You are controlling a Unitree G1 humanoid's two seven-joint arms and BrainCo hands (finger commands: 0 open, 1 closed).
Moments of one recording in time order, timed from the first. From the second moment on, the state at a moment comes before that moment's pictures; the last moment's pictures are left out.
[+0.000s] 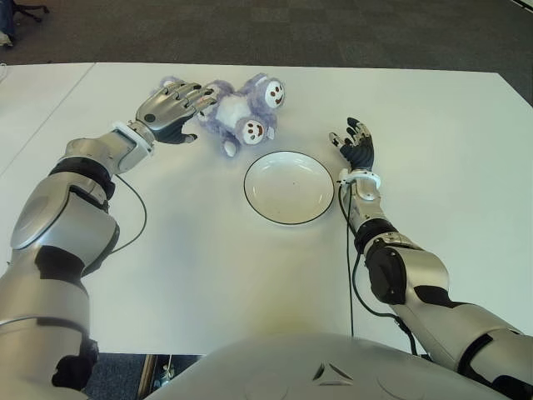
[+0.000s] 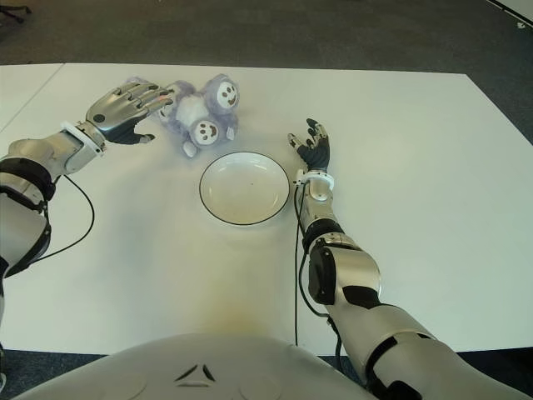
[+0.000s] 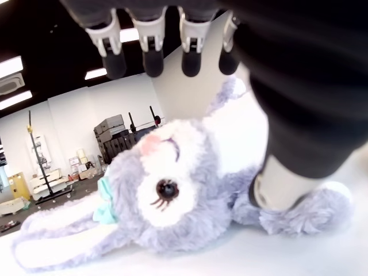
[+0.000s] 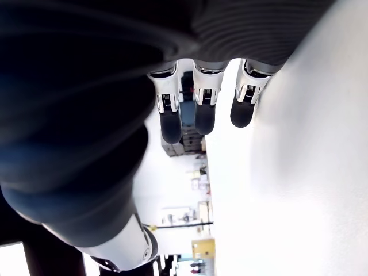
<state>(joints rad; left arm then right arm) -0.97 0.69 -0.78 1.31 1.04 -0.68 0.76 -0.69 -0.02 -0.32 1.24 -0.03 -0.52 -0.15</state>
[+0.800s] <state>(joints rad) -0.92 0.73 -0.86 1.10 1.13 -0.77 0.98 -0.69 -0.02 -0.31 1.24 -0.03 -0.52 -0.16</state>
